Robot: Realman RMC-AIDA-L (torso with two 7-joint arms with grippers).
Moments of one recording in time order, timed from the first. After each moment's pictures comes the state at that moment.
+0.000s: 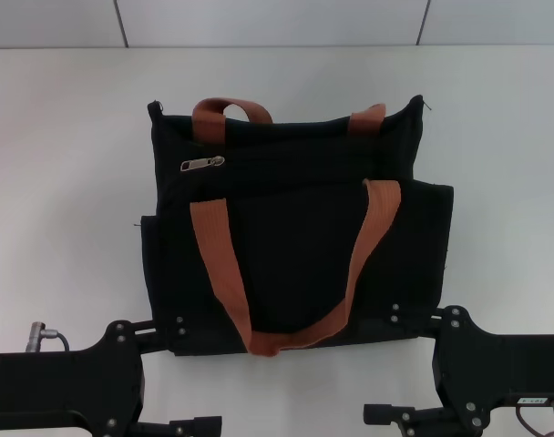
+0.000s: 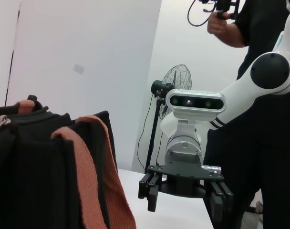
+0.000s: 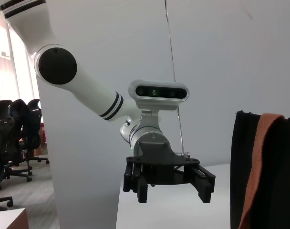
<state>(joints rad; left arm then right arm) -0.30 -1.98 1.09 0.45 1.69 1.88 -0.94 0.40 2.08 -0.81 -0.38 -1.96 -1.86 0.81</state>
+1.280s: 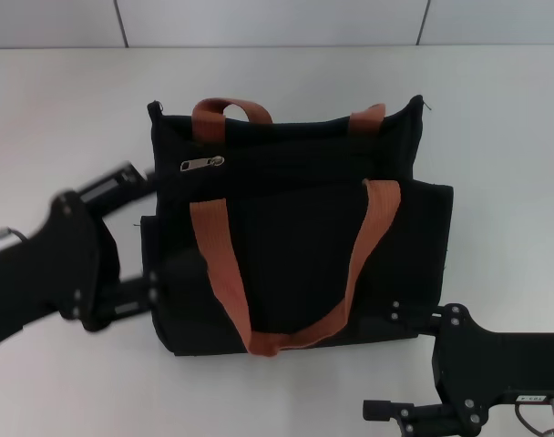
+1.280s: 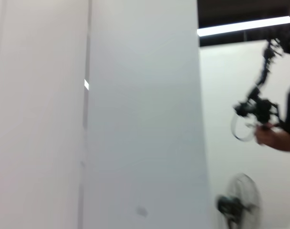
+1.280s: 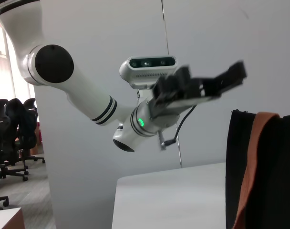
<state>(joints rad) -0.31 -2.06 0.86 0.45 1.46 2.01 -0.88 0.39 2.08 -0.81 -0.38 -1.95 -1.85 0.81</state>
